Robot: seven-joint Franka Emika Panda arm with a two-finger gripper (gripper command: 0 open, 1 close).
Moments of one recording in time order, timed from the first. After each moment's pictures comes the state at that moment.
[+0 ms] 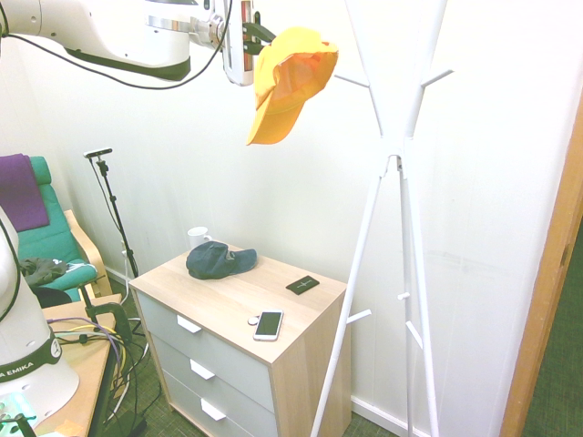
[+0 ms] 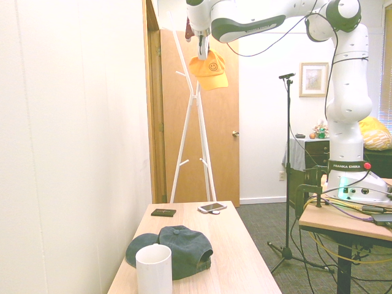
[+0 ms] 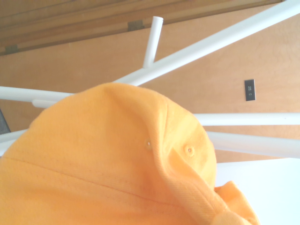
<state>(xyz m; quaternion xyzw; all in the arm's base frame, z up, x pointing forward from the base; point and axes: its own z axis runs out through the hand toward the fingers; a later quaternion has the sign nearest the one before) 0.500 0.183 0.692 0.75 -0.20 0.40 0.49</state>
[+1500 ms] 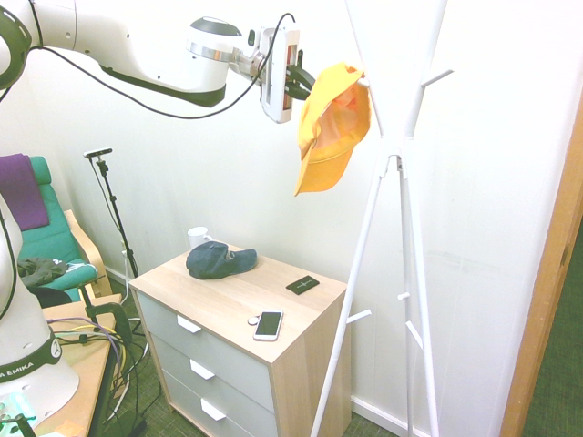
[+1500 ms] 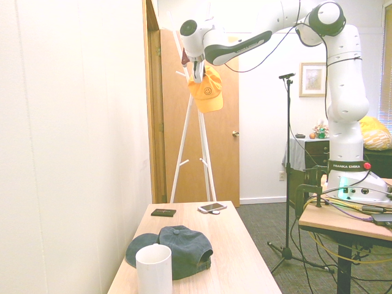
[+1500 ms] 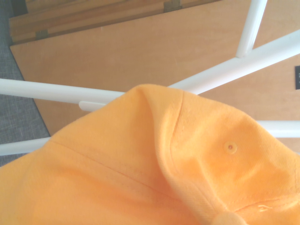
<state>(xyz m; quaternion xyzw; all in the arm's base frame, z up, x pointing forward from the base) 0.567 0.126 0.616 0.78 -0.21 0.36 0.47</state>
